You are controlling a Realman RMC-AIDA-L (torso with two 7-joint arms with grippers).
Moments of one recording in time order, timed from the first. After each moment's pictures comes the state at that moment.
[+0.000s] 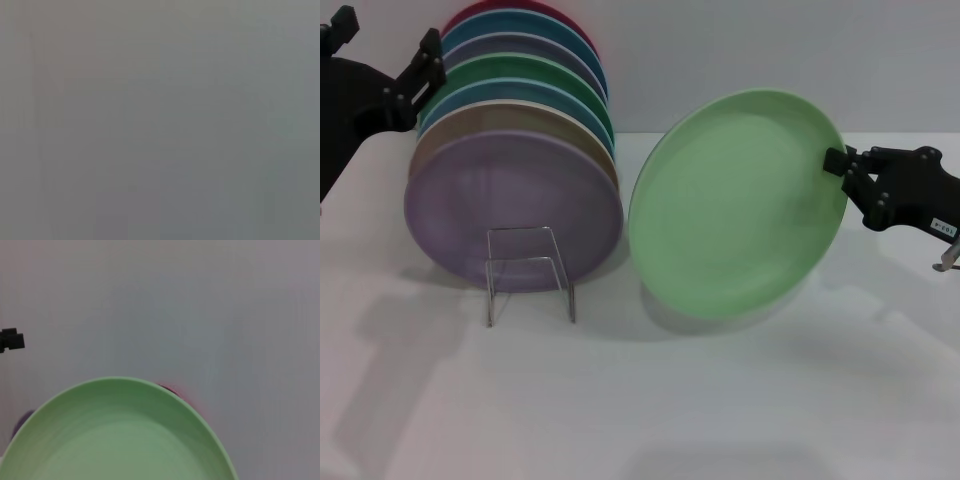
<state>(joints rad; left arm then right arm) 0.10 -1.96 -1.22 -1.60 2.89 0.25 0.06 0.29 2.07 2.09 0.83 -1.34 1.20 -1.96</state>
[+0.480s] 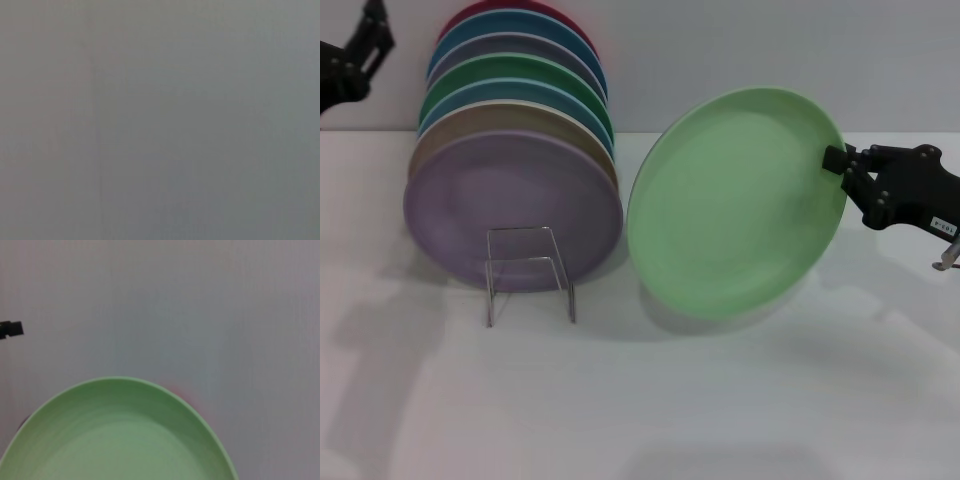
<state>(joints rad) 0.12 -2.06 -1.30 -1.55 2.88 0.37 0.09 0.29 2.07 2.09 0.84 -1.33 1.20 -1.96</state>
